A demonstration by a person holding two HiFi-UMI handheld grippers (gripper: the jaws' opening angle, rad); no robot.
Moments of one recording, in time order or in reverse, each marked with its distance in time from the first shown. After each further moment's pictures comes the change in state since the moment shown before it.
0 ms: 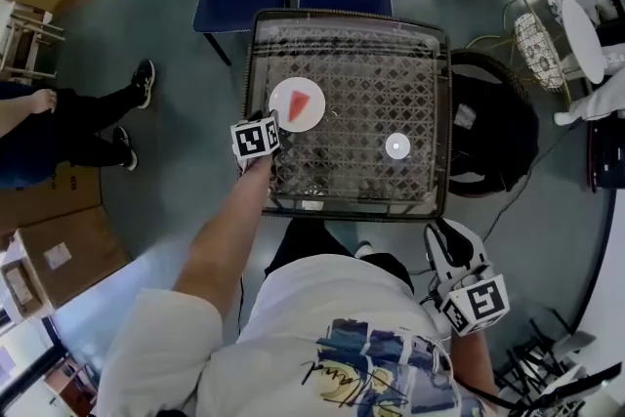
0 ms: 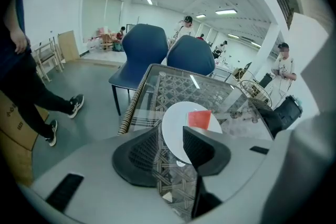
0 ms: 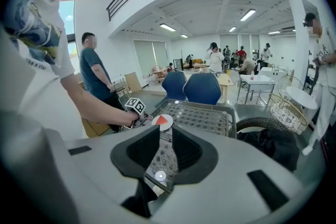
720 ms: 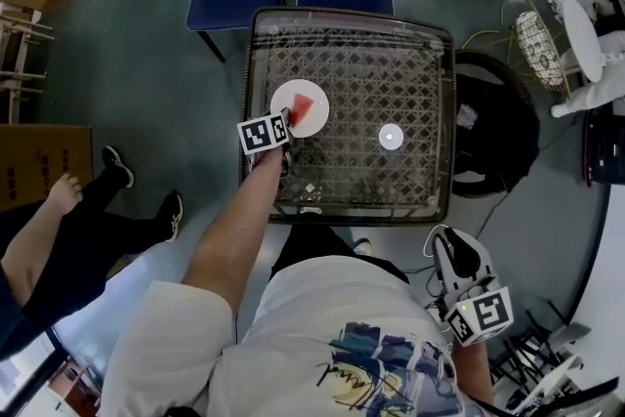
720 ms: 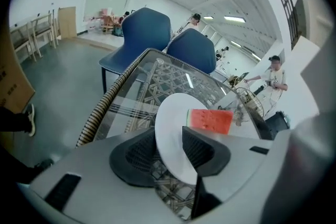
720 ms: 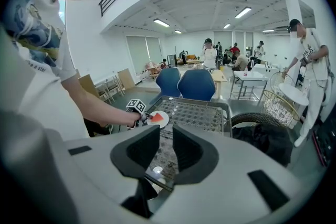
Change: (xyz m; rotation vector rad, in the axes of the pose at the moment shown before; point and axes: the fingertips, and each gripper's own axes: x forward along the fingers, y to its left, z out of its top) left arm 0.052 -0.012 -0.005 -0.143 0.064 -0.128; right arm 0.011 -0.002 0.006 0.039 0.052 -0.071
